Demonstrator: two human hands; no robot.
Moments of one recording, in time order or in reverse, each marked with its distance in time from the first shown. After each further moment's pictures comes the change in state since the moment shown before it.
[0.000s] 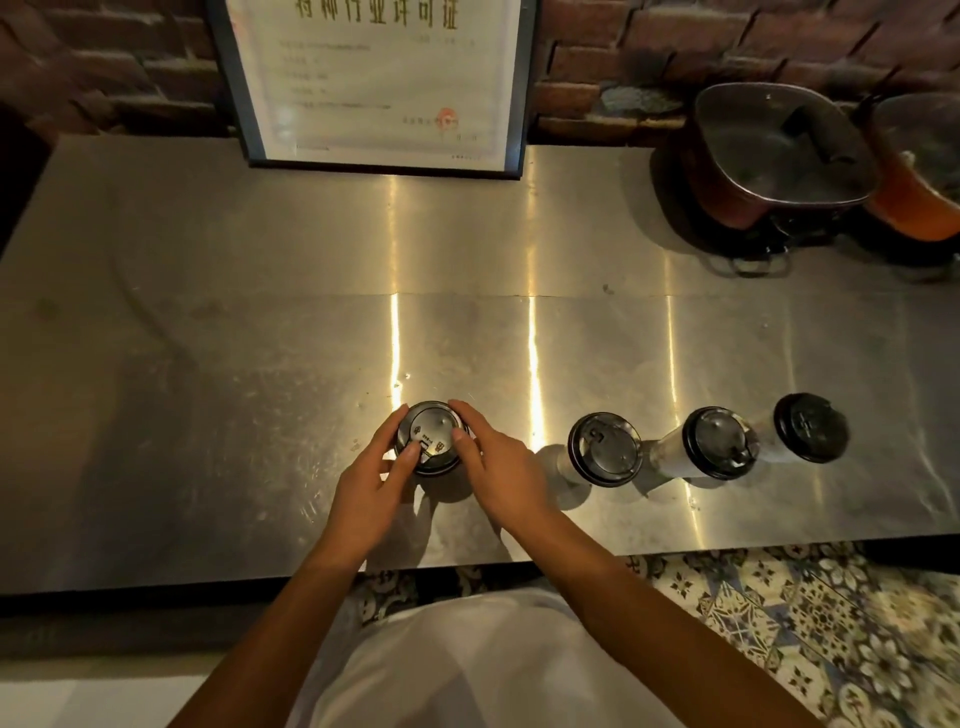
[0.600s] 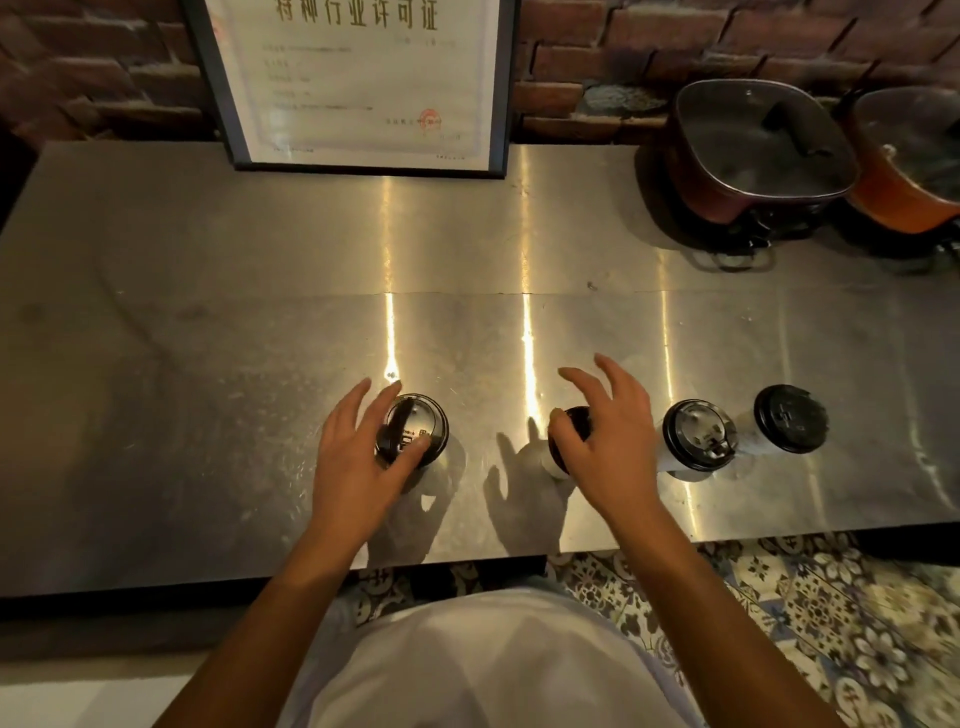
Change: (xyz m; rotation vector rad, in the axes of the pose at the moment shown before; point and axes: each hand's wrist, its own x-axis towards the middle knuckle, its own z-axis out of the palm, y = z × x) left_hand 0.003 0.025 0.004 0.404 0.175 0.235; right_hand -0.031 0.059 -0.095 -0.087 0.538 -0.067
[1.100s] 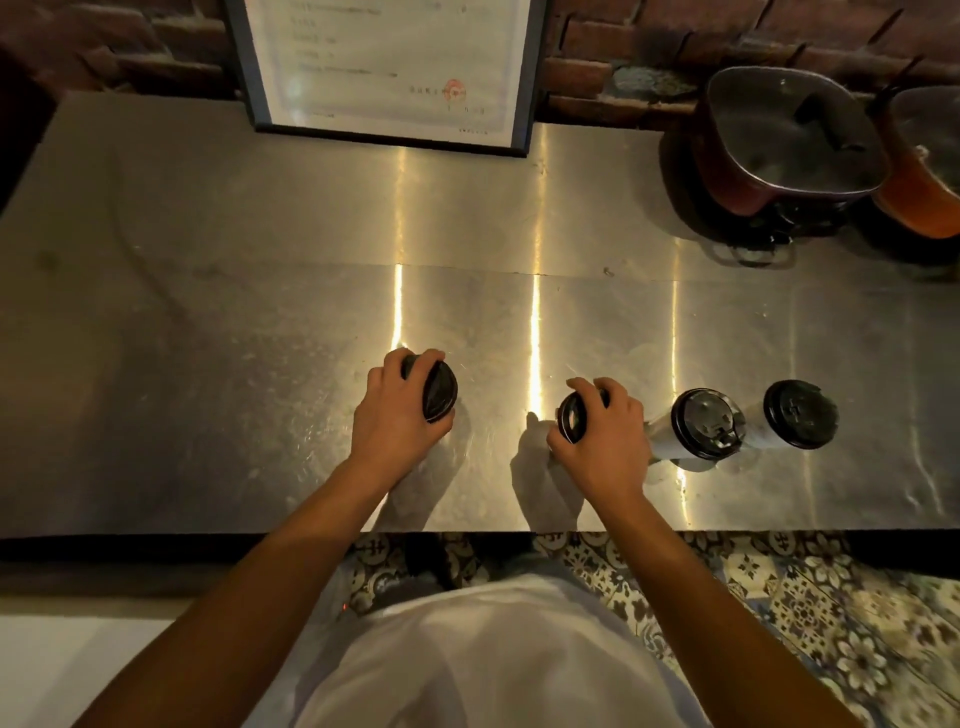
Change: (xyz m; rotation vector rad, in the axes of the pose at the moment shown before) left_hand 0.025 0.008 0.028 0.270 -0.109 0.024; right_hand -0.011 0.030 0.032 -0.257 -0.173 0.084
